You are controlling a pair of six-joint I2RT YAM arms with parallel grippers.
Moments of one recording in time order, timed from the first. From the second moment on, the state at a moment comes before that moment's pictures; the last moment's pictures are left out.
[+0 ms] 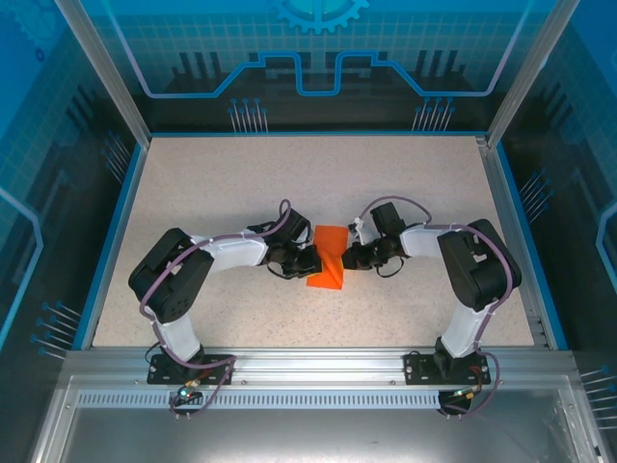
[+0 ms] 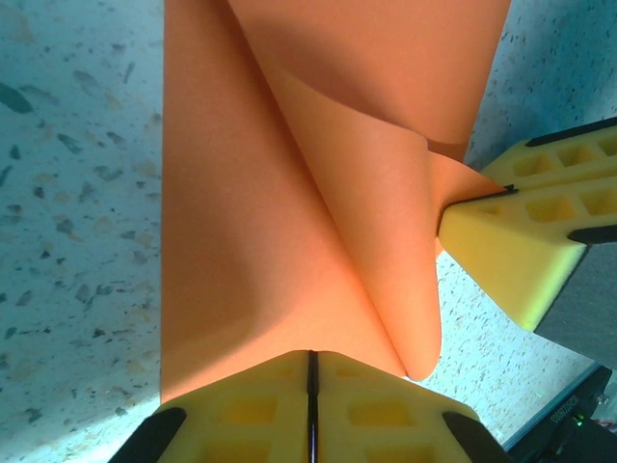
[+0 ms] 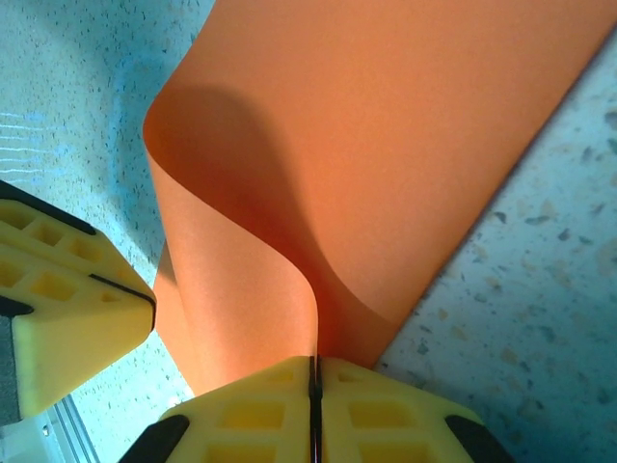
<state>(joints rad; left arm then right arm) -0.63 1.78 0.96 -0.27 0.43 -0.85 0.37 1.79 0.83 -0.21 -0.69 0.26</state>
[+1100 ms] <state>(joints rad) -0.63 1.82 0.96 -0.28 0.42 -0.85 0.37 1.80 0.88 -0.27 -0.69 0.23</state>
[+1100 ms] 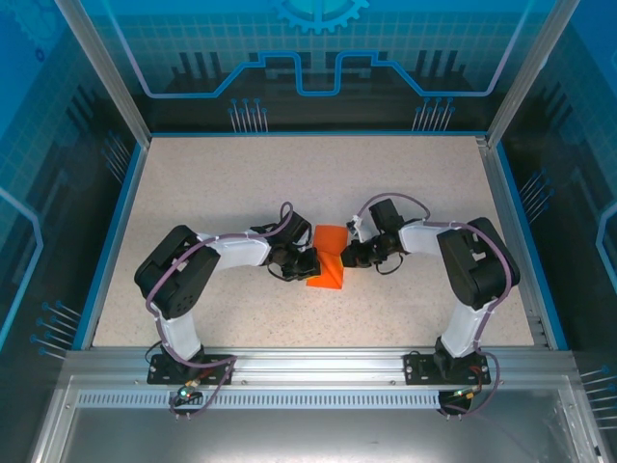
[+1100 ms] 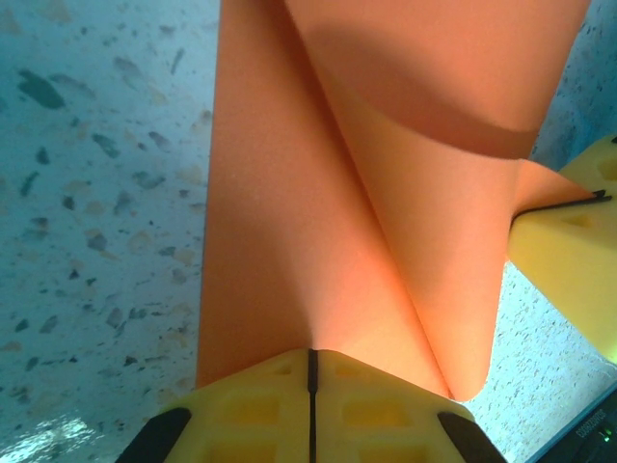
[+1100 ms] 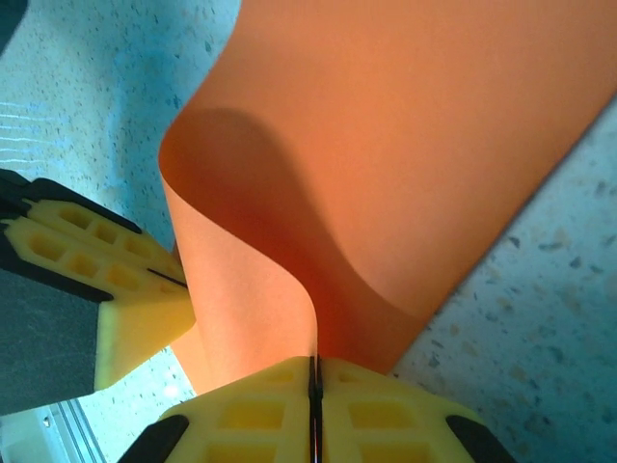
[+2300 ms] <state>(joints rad) -0.64 1.76 0.96 -0.28 0.40 -0.85 0.37 1.82 0.89 -0.30 -0.67 0.22</state>
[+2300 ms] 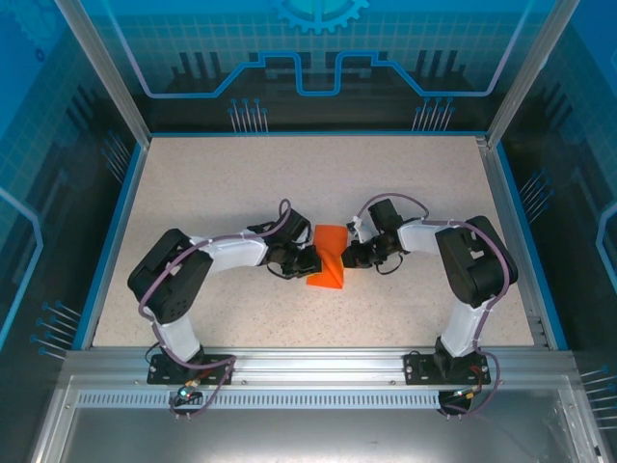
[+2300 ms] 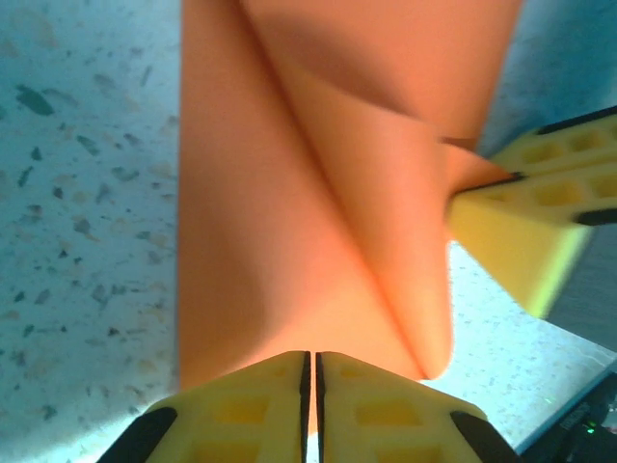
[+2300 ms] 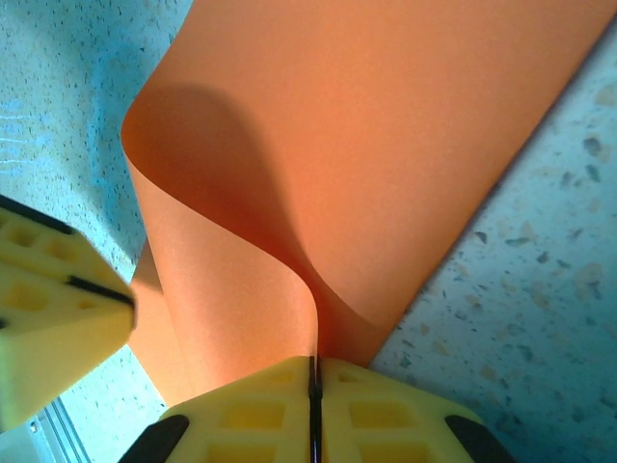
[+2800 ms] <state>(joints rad) -0.64 1.71 0.96 -0.07 0.42 -0.97 0.37 1.83 0.91 -0.31 -0.67 0.22</state>
